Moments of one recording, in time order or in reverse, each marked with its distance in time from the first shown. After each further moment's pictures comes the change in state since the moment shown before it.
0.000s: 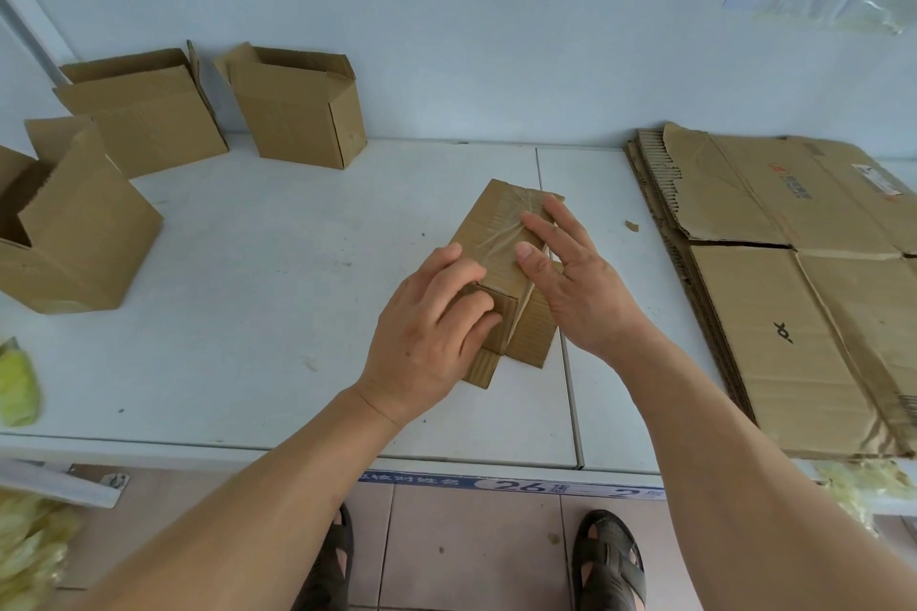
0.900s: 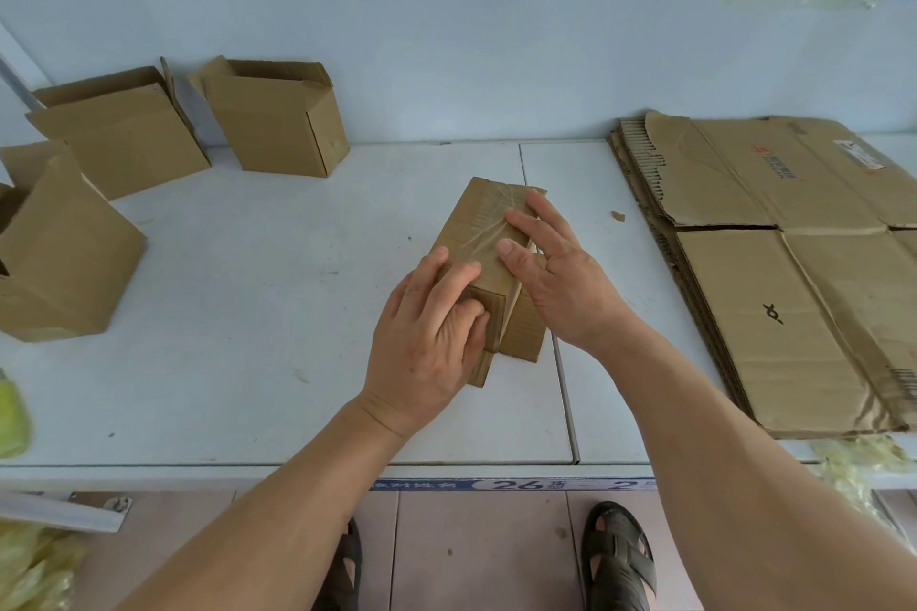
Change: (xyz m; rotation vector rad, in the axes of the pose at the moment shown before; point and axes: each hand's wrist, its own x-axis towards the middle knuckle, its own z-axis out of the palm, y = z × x) left_hand 0.001 0.012 0.003 0.104 -0.004 -0.009; right_hand 0.001 0.001 0.002 0.040 0.018 0.001
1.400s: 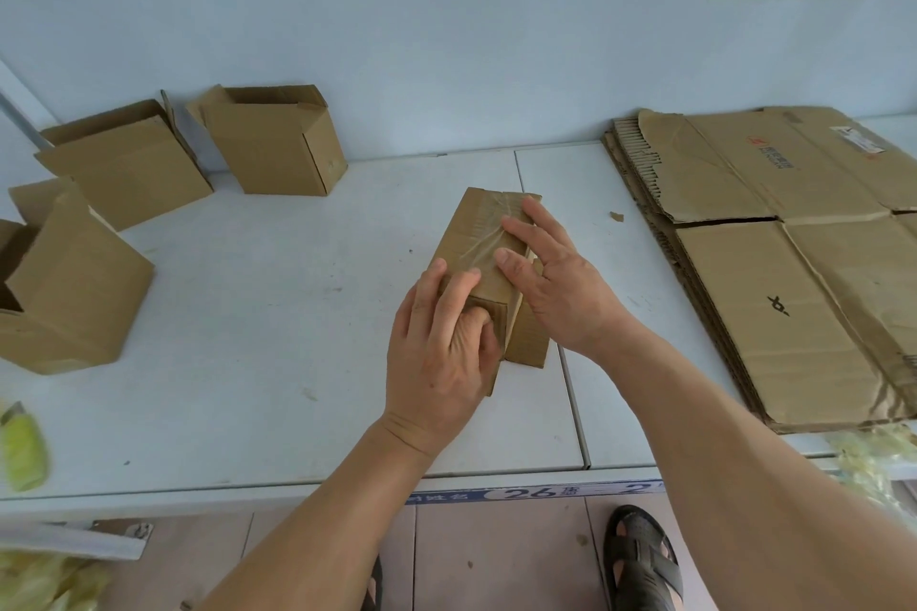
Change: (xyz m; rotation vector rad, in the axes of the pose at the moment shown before) left_hand 0.002 0.016 0.005 0.076 0.059 -0.072; right_hand 0.000 0.001 0.002 0.021 0.012 -0.004
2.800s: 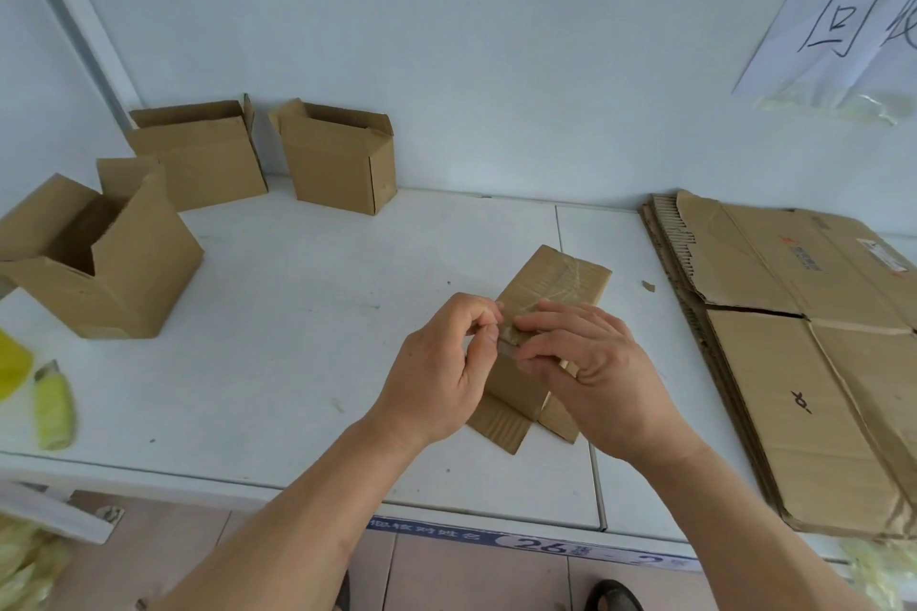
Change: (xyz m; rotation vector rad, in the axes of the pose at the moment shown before) left_hand 0.019 -0.032 -0.036 -0.672 -0.212 -0.386; right_hand -0.031 -0.010 0.005 -0.318 0.085 -0.496
